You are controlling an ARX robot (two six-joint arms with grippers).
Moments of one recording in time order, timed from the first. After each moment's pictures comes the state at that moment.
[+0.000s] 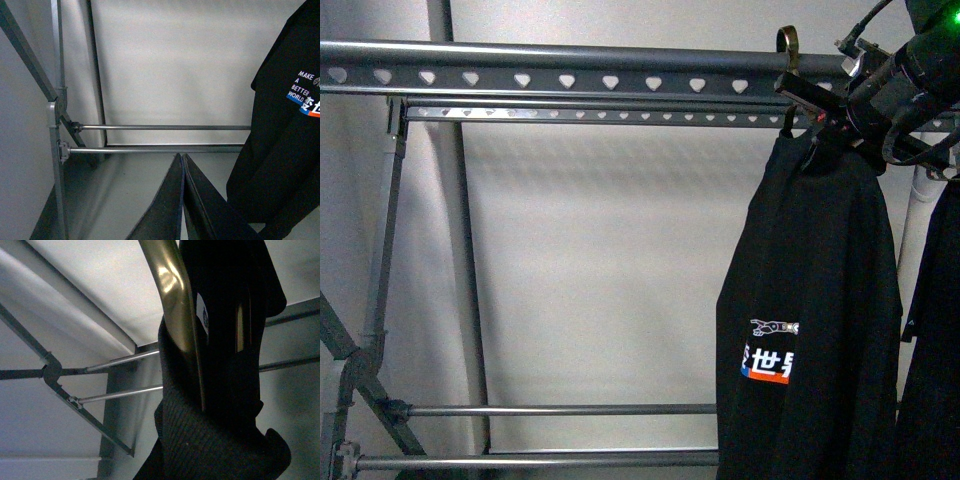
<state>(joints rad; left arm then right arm) 0.00 0.50 0.05 0.45 0.00 0.00 0.09 2.00 1.97 -0.45 -0.18 0.39</state>
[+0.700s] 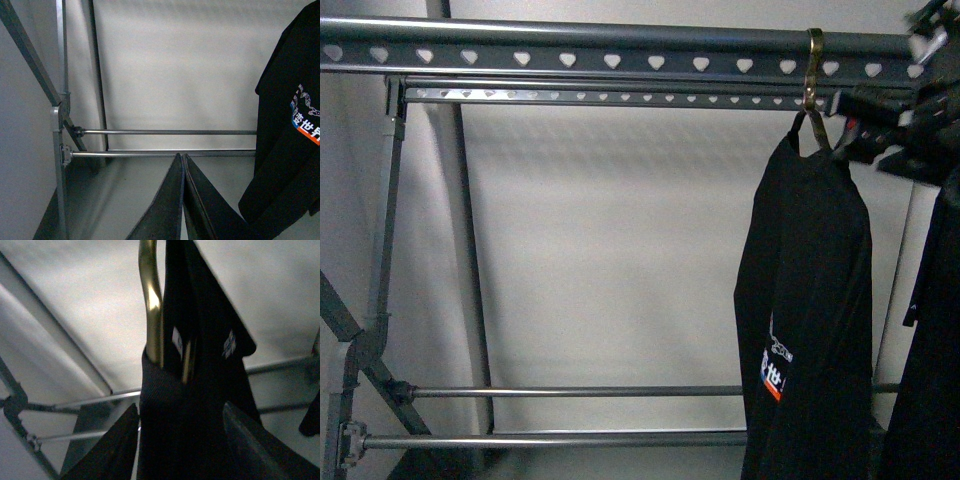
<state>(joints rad) 0.00 0.26 0.02 0.26 0.00 0.00 0.07 1.72 1.33 0.18 -0.05 0.26</state>
